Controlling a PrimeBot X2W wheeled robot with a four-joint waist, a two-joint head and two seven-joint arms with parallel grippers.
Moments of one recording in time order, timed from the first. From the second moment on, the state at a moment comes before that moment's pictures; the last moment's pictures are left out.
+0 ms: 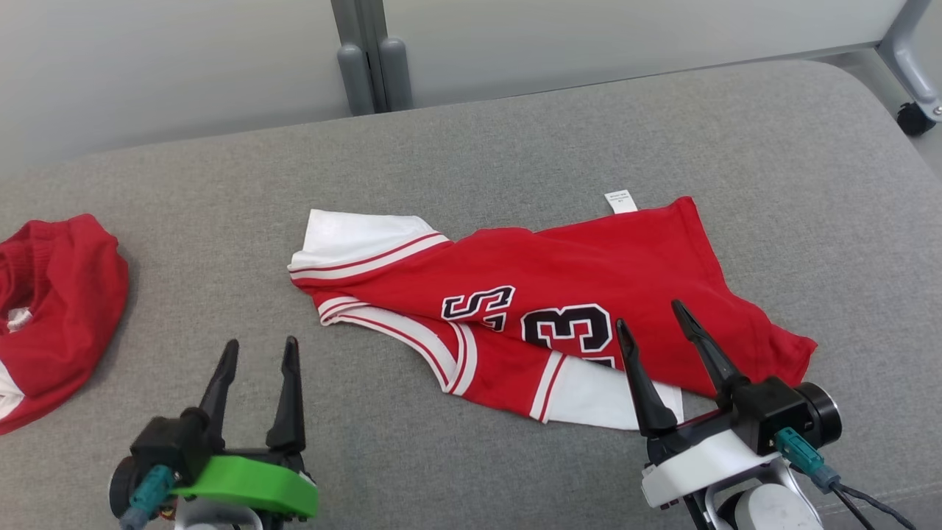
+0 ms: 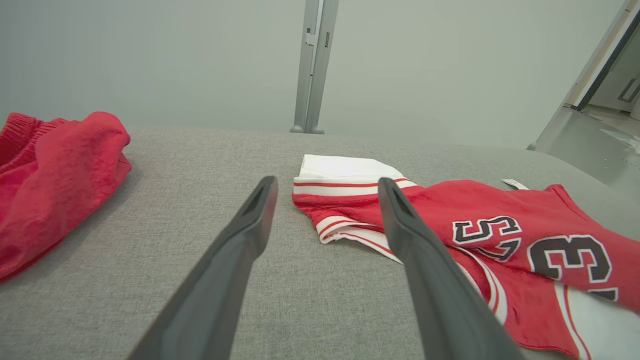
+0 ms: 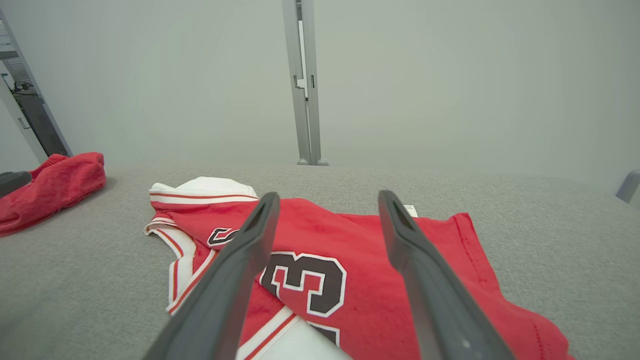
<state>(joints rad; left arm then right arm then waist) -0.07 0.17 -0.19 0.22 -0.41 -0.03 -0.26 -0.04 -0.05 0.20 0.08 0.07 0.13 -0.26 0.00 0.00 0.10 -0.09</state>
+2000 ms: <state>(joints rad) -0.99 0.14 -0.25 1.11 -0.13 -0.09 0.12 -0.15 -0.06 0.17 0.02 0.04 0.13 -0.26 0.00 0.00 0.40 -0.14</state>
